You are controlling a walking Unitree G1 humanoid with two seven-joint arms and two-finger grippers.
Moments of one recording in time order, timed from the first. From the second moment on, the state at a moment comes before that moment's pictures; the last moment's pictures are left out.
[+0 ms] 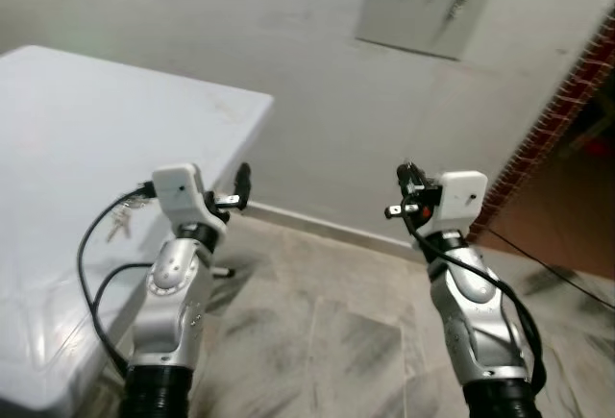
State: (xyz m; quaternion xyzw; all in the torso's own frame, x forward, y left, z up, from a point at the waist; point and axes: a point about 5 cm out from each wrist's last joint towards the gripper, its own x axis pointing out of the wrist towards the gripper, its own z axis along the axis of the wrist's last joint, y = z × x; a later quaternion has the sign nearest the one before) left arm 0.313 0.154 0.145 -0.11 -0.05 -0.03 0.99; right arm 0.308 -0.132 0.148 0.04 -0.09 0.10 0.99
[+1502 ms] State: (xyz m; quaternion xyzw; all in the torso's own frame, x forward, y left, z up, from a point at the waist) left arm 0.304 0.141 0.139 -0.09 -0.02 -0.08 0.99; right arm 0.303 -0.153 0.142 0.06 -0.05 0.04 1.00
